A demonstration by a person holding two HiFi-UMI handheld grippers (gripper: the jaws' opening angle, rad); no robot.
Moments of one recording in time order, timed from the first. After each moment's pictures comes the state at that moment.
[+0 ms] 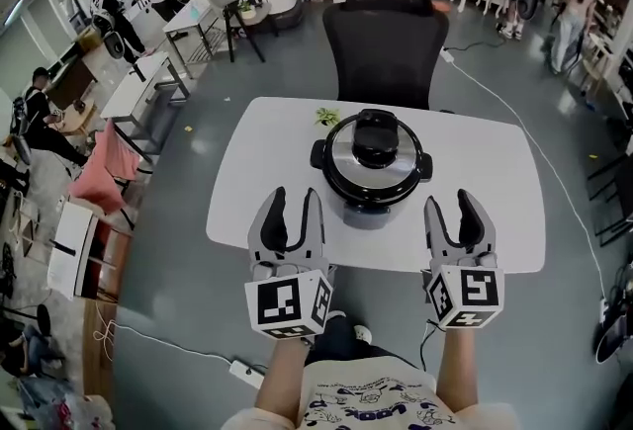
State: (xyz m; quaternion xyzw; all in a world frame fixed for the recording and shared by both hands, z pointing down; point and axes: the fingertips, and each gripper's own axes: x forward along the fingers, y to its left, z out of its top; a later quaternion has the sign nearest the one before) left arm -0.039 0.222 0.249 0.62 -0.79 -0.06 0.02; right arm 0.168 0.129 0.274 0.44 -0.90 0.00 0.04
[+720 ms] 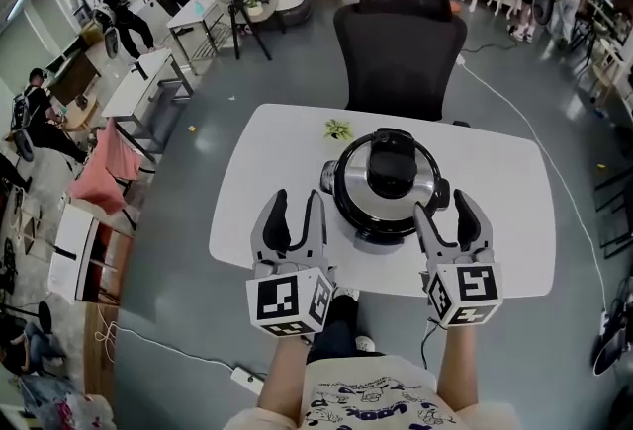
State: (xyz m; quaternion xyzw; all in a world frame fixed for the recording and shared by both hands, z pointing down) left arm -0.100 0.145 0.278 0.61 -0.79 -0.07 0.05; right arm 0.093 0.053 0.303 0.39 -0.92 0.01 0.08
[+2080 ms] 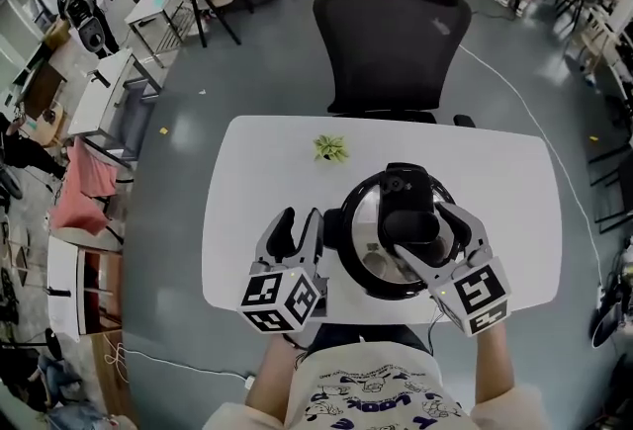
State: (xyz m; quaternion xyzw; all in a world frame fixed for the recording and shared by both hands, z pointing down) left arm -0.195 -0.007 0.396 0.65 -0.71 -0.06 0.25; right arm -0.020 -0.040 0.371 0.23 -0.93 0.01 0.27
